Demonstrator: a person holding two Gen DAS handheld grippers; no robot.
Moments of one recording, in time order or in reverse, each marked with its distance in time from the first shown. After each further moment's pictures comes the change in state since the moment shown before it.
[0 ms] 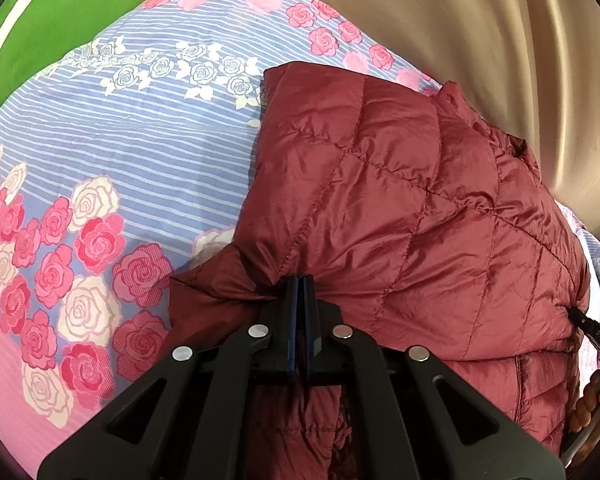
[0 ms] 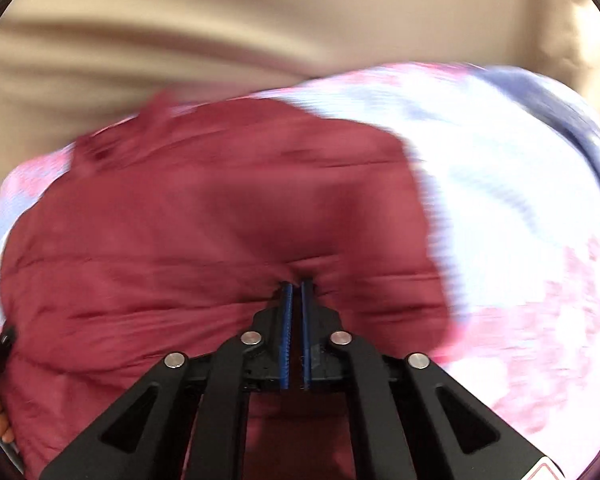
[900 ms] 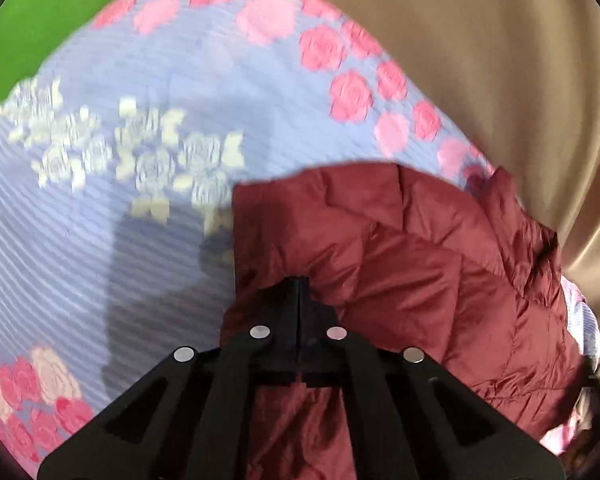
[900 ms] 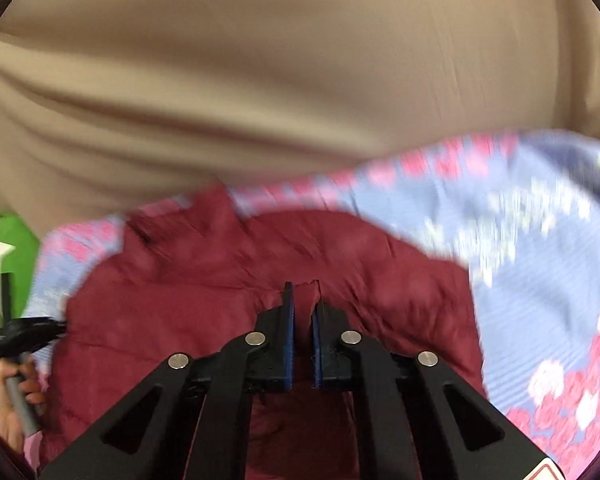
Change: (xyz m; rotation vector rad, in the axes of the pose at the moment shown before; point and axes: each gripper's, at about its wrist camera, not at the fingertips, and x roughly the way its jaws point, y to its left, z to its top) left arm 0.047 0.002 0.109 -0.094 0.032 0.015; right arm -0.031 0.027 0.062 -0.021 -0.214 0.236
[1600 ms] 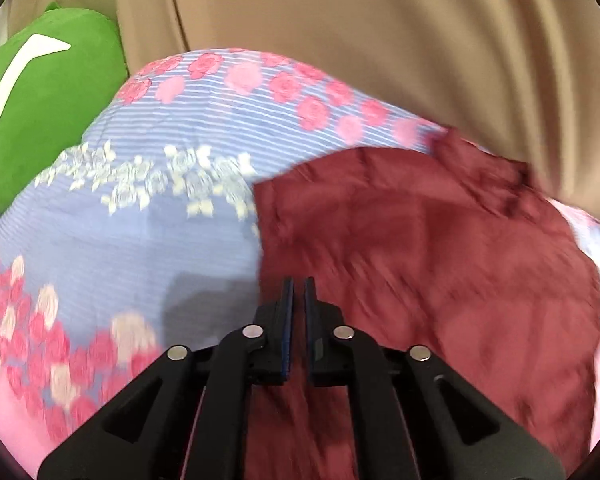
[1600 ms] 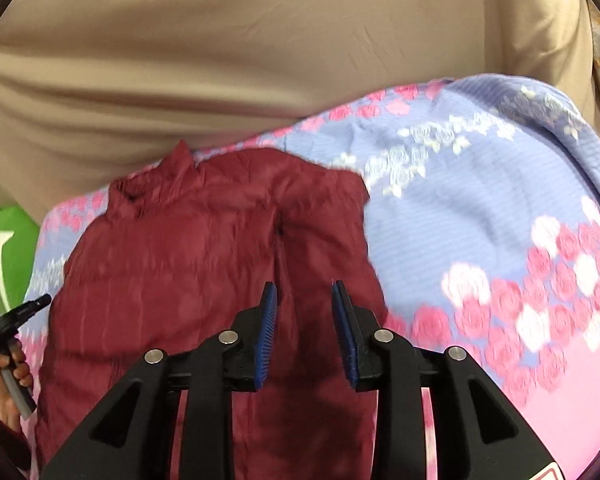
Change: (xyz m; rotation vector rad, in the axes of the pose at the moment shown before) left arm -0.073 -0.021 -0.072 0.249 -0.102 0.045; right arm -0.048 -0.062 -0.047 0.065 0.168 -0.057
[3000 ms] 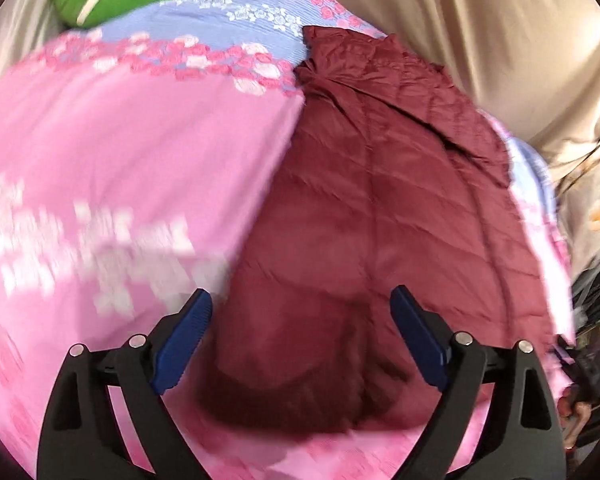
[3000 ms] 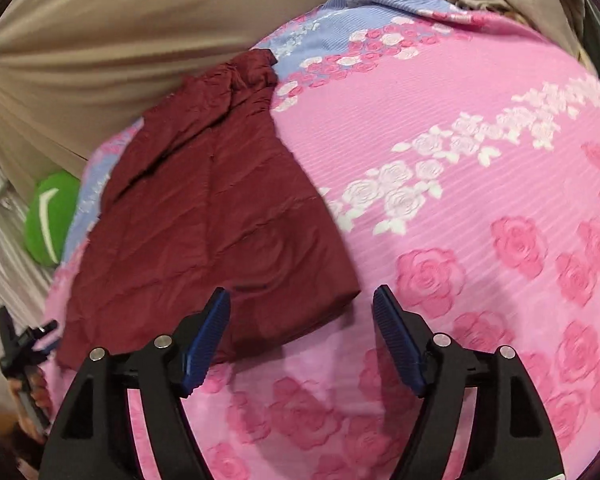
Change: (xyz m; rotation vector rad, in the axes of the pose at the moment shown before) left arm -0.212 0.095 -0.262 -0.132 0.190 -0.225; right arm -0.220 -0.084 -0.277 0.223 0.083 0.078
